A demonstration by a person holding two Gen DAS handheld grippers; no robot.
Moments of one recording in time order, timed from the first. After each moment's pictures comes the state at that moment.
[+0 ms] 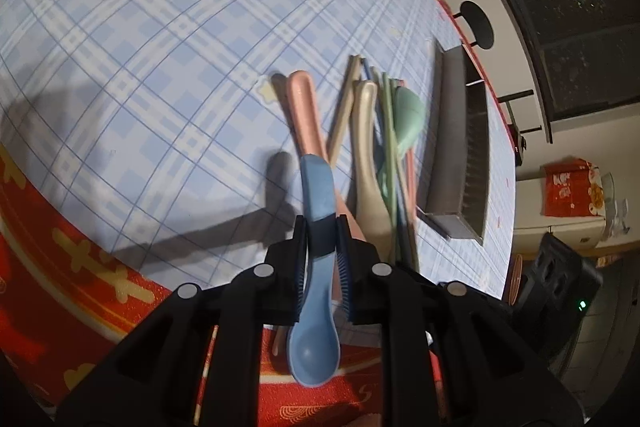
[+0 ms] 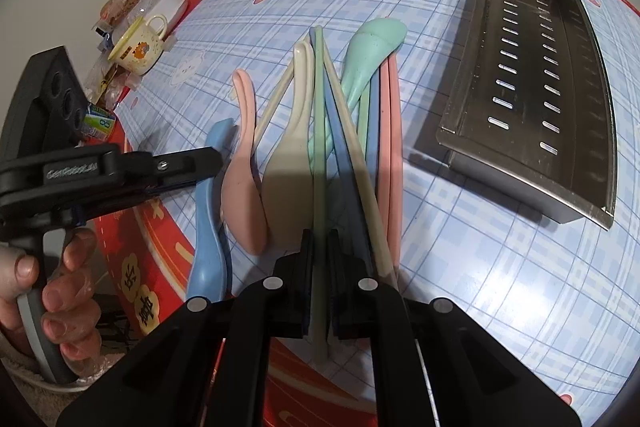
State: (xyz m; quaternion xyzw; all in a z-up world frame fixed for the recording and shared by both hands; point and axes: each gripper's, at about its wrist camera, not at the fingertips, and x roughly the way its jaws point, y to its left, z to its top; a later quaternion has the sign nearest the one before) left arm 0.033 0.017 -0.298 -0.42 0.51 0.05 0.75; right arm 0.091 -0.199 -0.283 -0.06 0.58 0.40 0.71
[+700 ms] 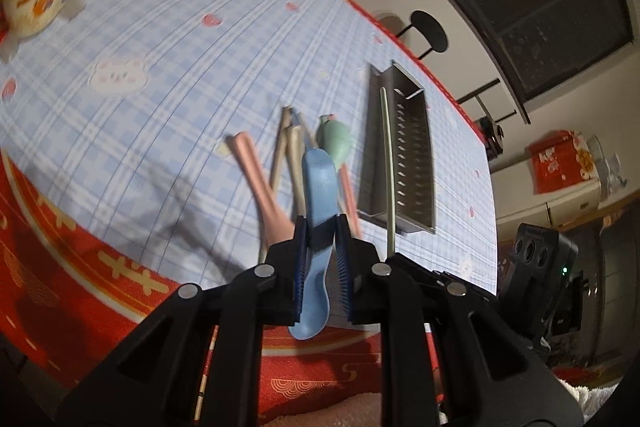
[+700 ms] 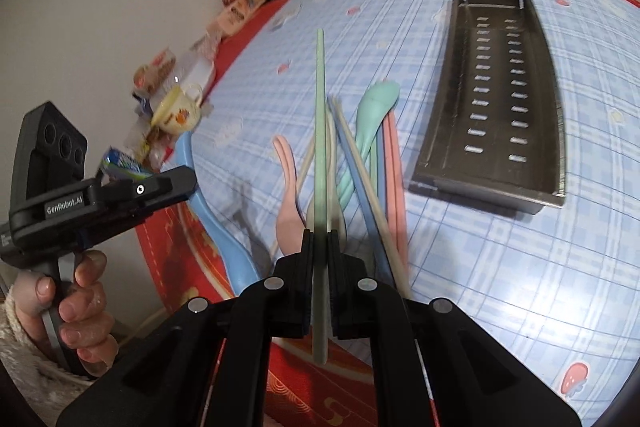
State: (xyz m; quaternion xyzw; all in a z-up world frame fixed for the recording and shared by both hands) left arm 0.015 0.008 -0.211 -0.34 0.46 0.02 0.82; right arm 0.089 -0.237 -0.235 0.06 0.52 0.42 0.74
